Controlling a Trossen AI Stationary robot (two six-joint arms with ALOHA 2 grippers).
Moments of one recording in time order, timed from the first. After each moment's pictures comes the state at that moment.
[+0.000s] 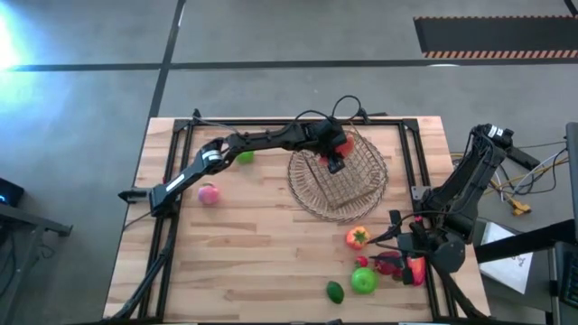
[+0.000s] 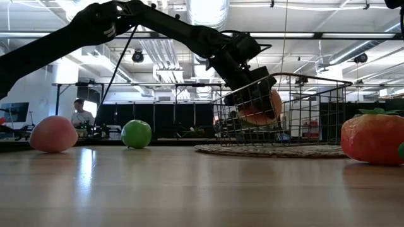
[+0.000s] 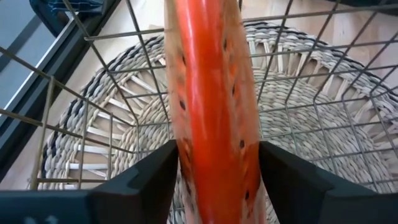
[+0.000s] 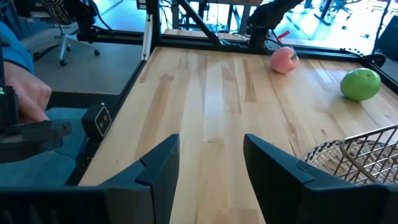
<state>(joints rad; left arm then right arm) 0.31 2.44 2.21 -0.53 0.03 -0.02 1.03 1.02 0.66 -0.17 0.84 0.40</state>
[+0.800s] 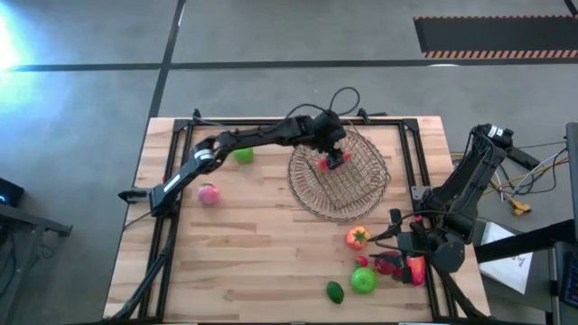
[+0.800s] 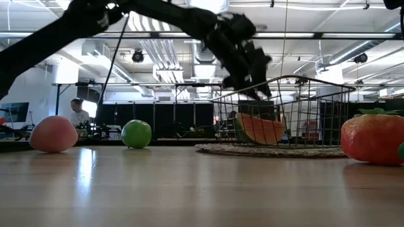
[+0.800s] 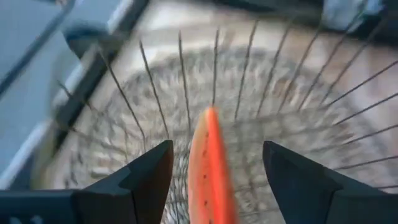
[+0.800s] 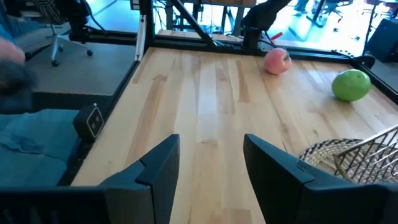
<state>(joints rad) 0.30 2.31 2.22 -0.60 0.00 -0.01 1.03 1.02 0.65 -0.18 0.87 0.40</state>
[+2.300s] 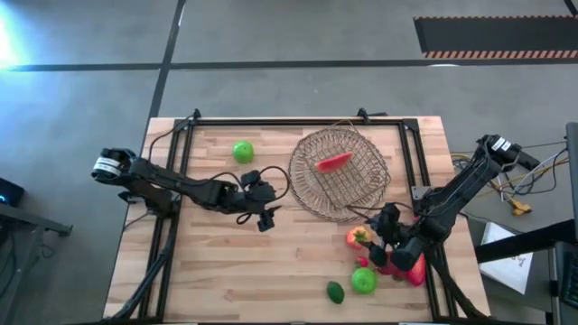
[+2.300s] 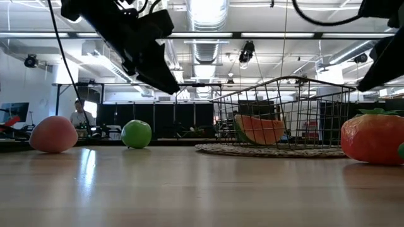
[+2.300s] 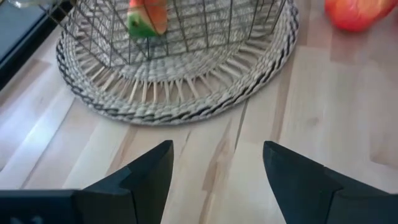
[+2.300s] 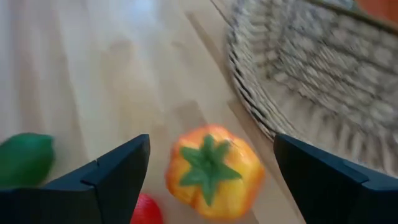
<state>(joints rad) -0.17 1.45 0.88 -0.19 -0.43 -0.28 0.79 1.24 0.71 -0.65 0.61 1.14</state>
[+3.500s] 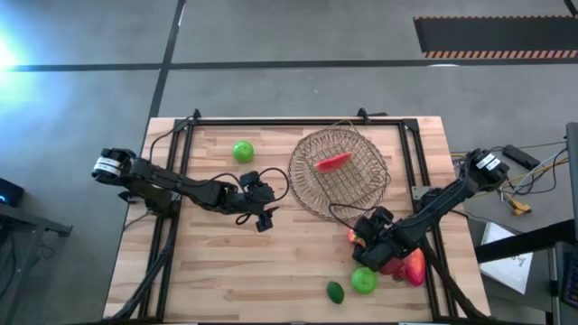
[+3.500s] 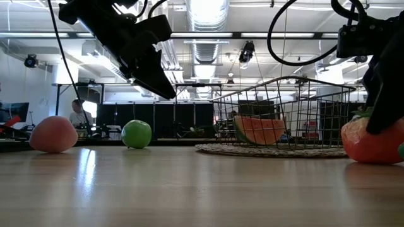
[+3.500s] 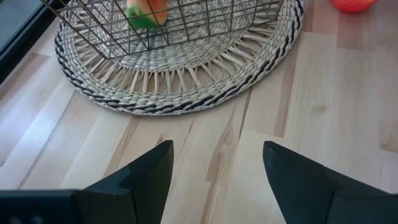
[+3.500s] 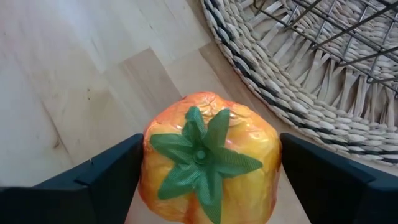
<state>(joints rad) -0.17 1.46 0.86 -0.19 -0.43 -0.27 0.65 1.54 0.80 -0.72 0.41 1.15</state>
